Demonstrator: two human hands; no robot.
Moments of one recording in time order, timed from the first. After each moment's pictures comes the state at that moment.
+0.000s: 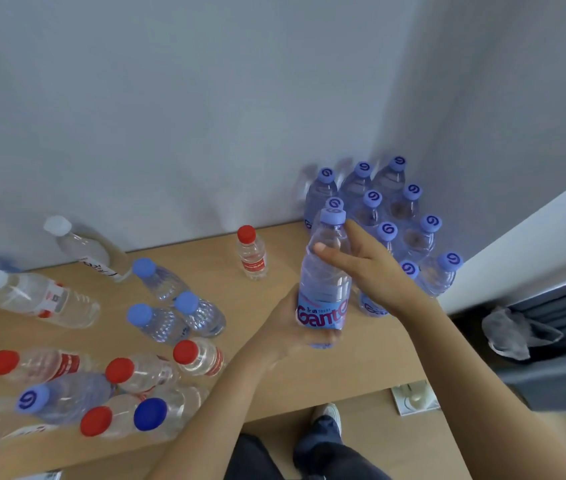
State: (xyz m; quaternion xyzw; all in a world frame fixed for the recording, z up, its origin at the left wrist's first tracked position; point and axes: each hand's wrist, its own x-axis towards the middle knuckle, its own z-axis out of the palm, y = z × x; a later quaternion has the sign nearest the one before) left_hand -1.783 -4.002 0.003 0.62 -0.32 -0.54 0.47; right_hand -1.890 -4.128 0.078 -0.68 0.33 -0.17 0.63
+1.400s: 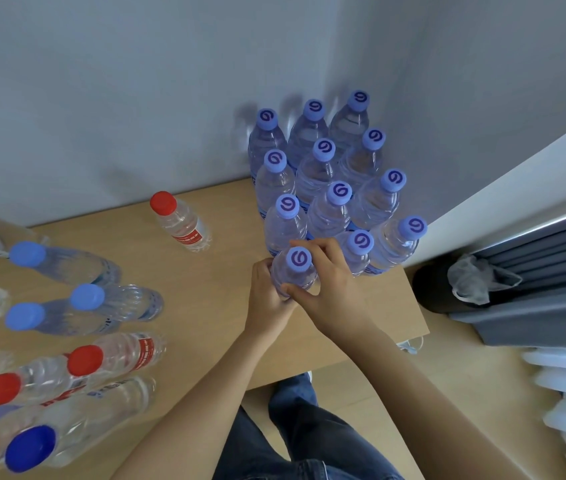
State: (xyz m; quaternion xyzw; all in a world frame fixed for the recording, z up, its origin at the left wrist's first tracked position) left_hand -1.836 -4.070 -0.130 0.73 -0.33 -0.35 0.48; right_hand -1.940 -4.124 -0.015 -0.78 0.40 -0.18 0.44
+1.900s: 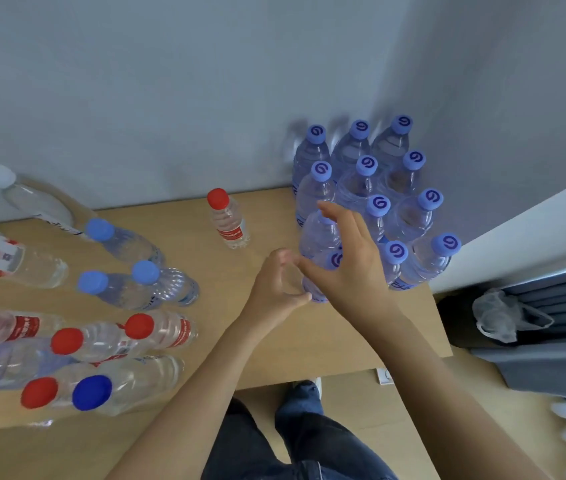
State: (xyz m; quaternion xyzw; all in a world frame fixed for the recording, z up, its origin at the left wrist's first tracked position) left_hand -1.800 -4.037 -0.071 0.74 -0.33 -0.38 0.45; right_hand -1.906 -4.121 0.029 -0.80 0.36 -0.26 0.40
